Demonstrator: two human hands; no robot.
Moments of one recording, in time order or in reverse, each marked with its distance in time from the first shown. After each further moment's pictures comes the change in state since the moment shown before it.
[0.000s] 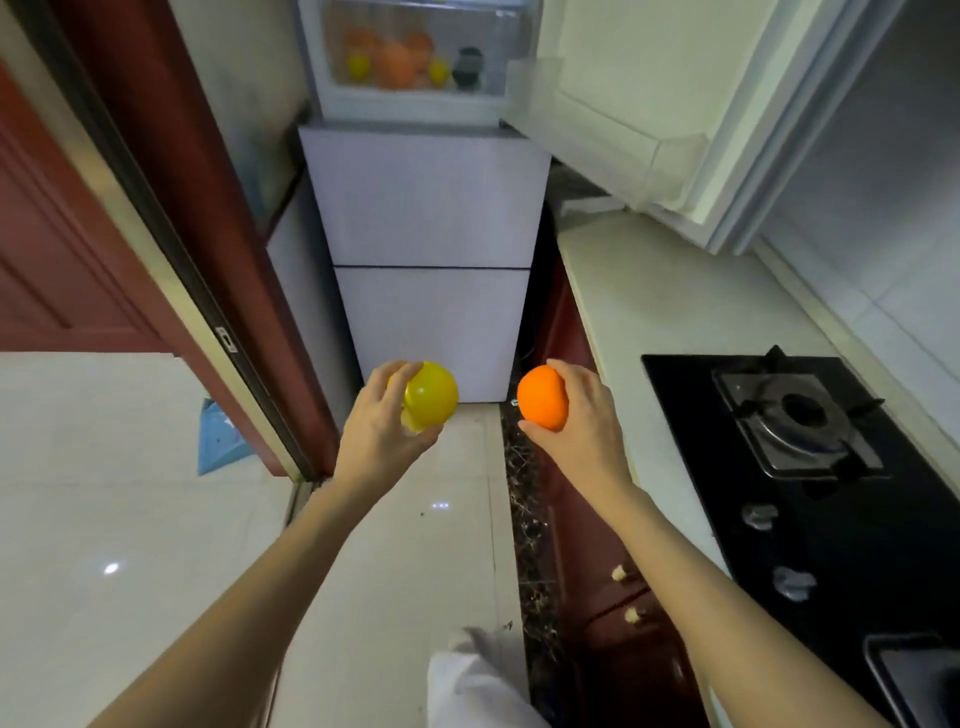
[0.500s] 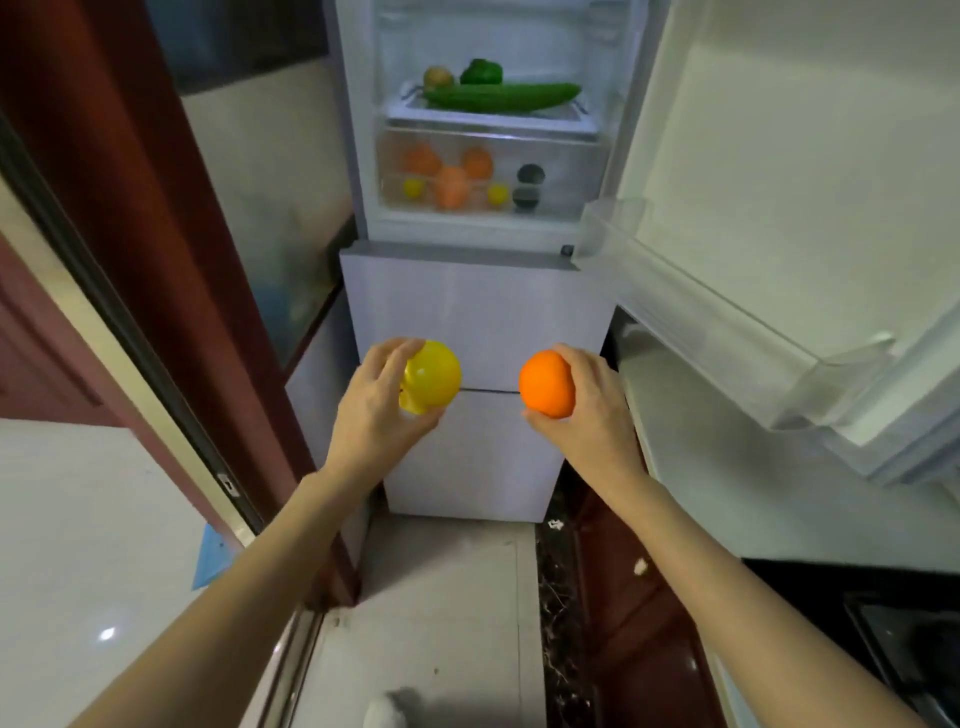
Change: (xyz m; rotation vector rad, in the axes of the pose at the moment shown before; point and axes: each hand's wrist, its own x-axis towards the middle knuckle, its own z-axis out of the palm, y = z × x) left_hand 0.276 -0.093 -0.016 0.043 0.156 0.045; right_hand 0.302 -0.036 0.062 0.079 0.089 -0.197
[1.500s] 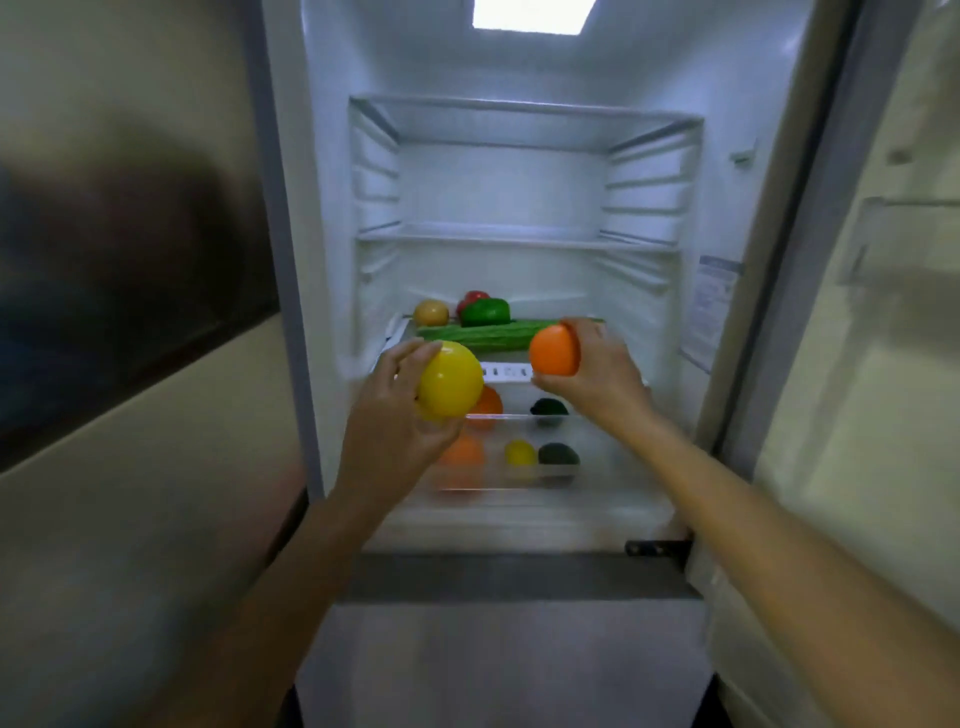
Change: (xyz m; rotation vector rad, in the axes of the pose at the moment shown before) left_hand 0.437 -0.131 0.051 -0.064 0.238 0.241; right_hand 0.510 0.039 0.080 -0.142 0.107 -0.001
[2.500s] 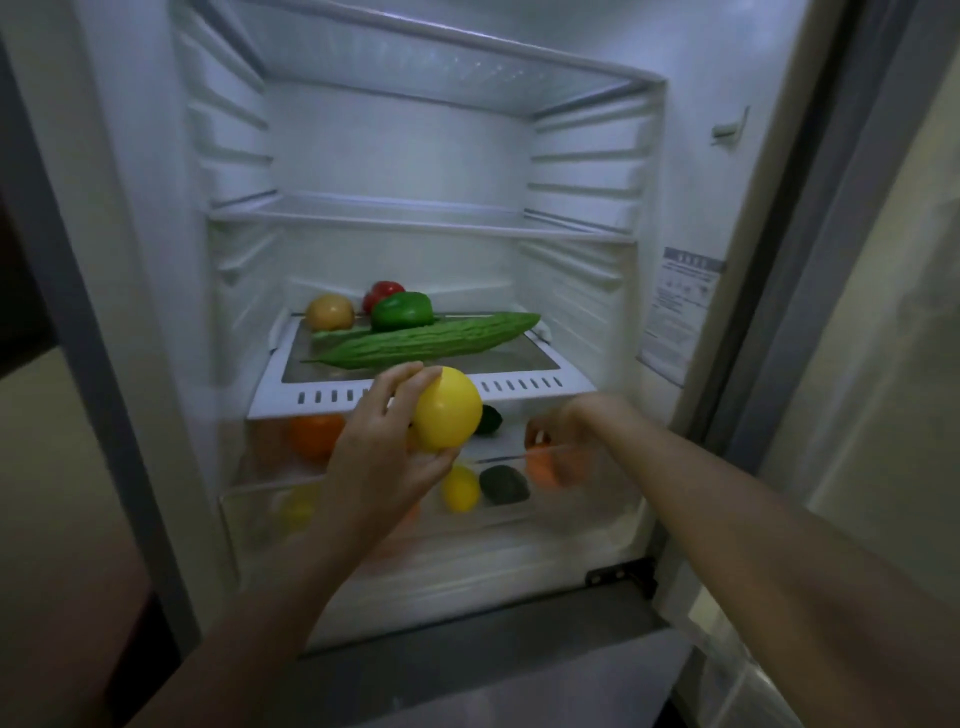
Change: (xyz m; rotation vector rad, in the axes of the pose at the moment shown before) left_hand 0.045 -0.042 0.093 -0.172 -0.178 0.093; right_hand 0.067 0.080 0.038 -0.572 -1.102 0.340
